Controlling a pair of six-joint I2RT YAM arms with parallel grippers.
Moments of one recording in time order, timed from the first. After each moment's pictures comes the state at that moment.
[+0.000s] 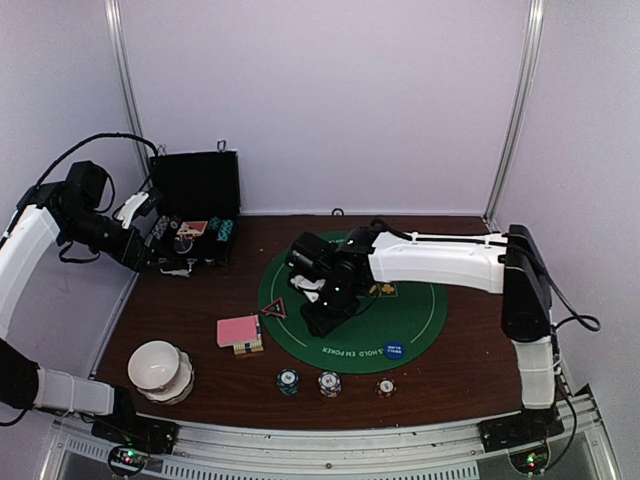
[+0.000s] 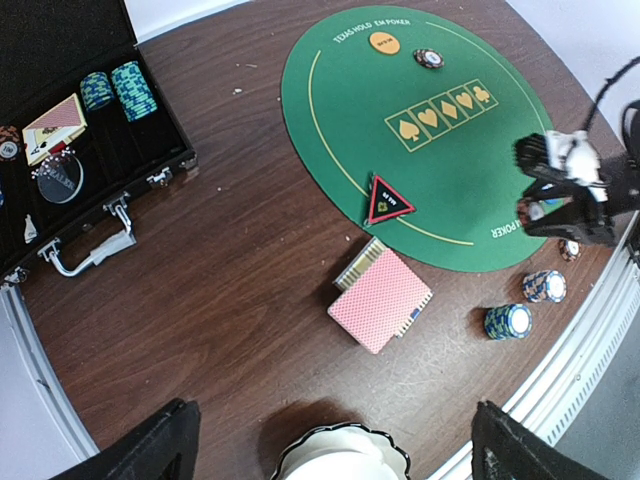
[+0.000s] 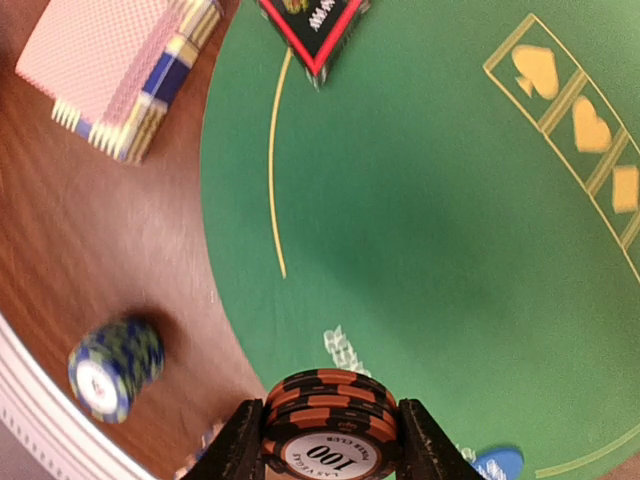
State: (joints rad) left arm 0.00 1.19 1.33 -1.19 0.52 0.41; right arm 1.05 2.06 1.76 -0.96 0.05 0.31
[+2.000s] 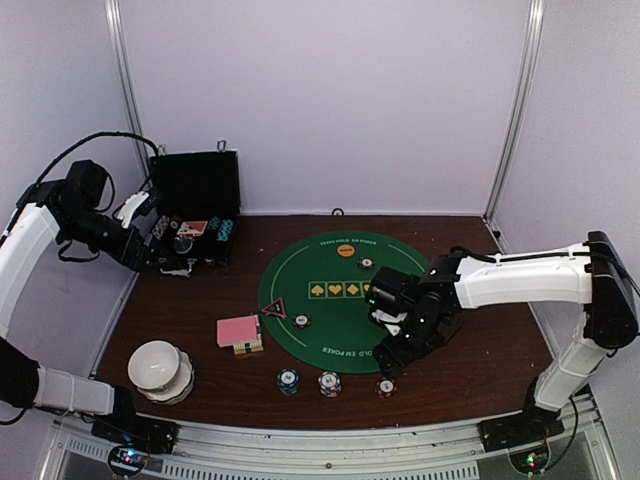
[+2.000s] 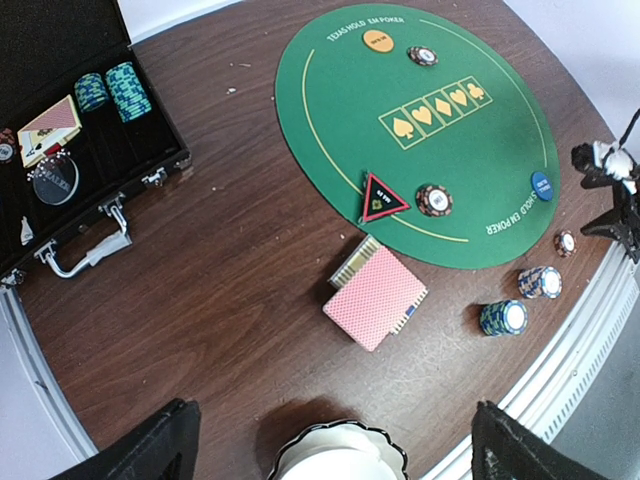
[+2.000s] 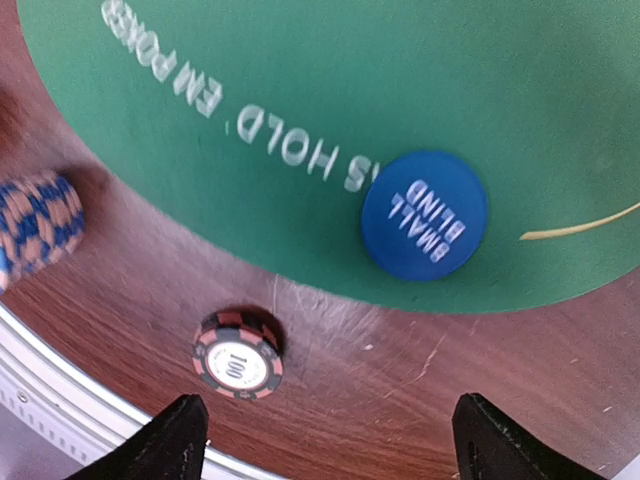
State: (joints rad) left arm 0.00 1.20 1.35 -1.21 0.53 0.42; right arm 1.00 1.63 1.14 -0.95 0.03 0.43
